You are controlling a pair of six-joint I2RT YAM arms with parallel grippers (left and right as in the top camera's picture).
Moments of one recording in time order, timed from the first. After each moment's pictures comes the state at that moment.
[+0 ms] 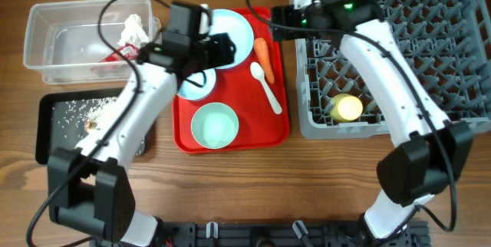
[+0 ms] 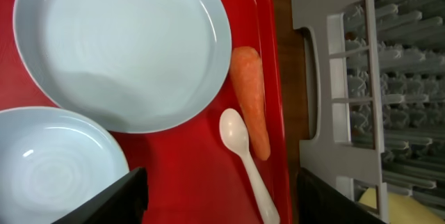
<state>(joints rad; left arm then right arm) -0.33 1.68 1.30 -0.53 0.18 -0.49 0.33 1.88 1.79 -0.88 -0.15 0.17</state>
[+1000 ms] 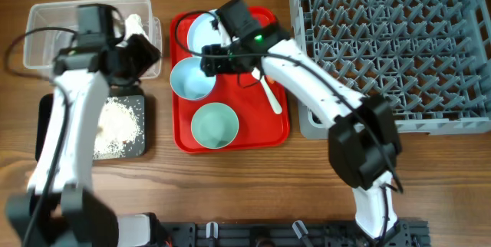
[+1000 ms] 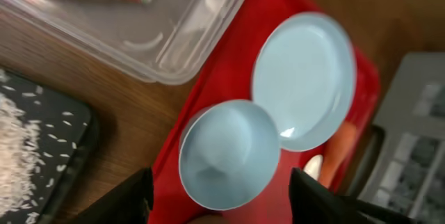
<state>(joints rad) 0.09 1.54 1.31 -0.82 0.21 -0.62 0.65 2.14 1.80 -0.73 -0.29 0.49</state>
